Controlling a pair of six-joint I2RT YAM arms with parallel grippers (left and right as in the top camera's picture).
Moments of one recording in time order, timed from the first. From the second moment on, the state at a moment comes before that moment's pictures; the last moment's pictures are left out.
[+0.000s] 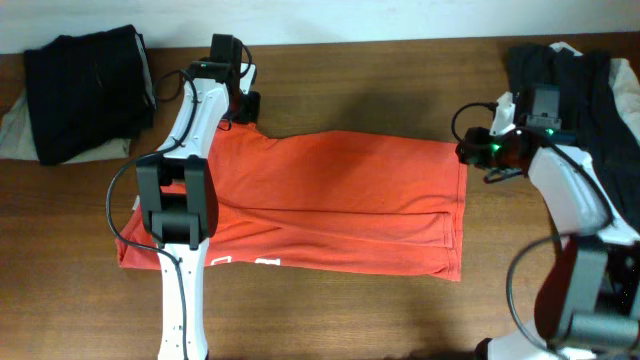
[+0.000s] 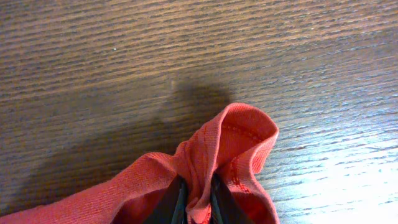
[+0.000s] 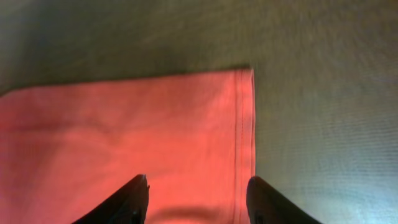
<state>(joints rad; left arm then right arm) -0.12 2.57 2.27 -0.94 0.00 0.06 -0.18 1.76 1.24 -0.60 -0.26 0.15</state>
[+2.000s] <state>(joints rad) 0.07 2.45 2.26 -1.68 -0.27 -0.26 -0.15 1.96 1.73 -1.52 0.00 0.26</state>
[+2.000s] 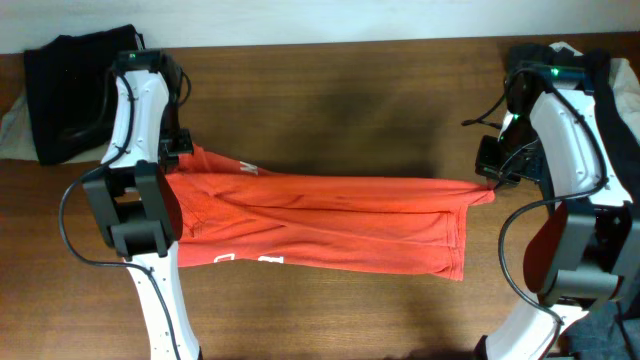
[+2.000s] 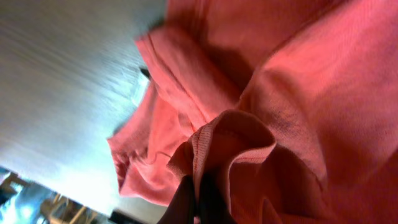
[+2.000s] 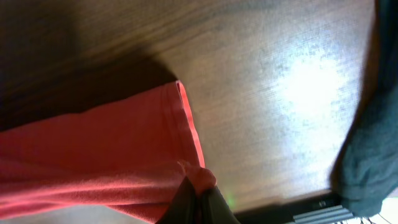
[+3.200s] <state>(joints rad) 0.09 2.24 1.90 -1.46 0.02 -0.11 -0.10 1.71 1.25 -1.18 -0.17 0.24</state>
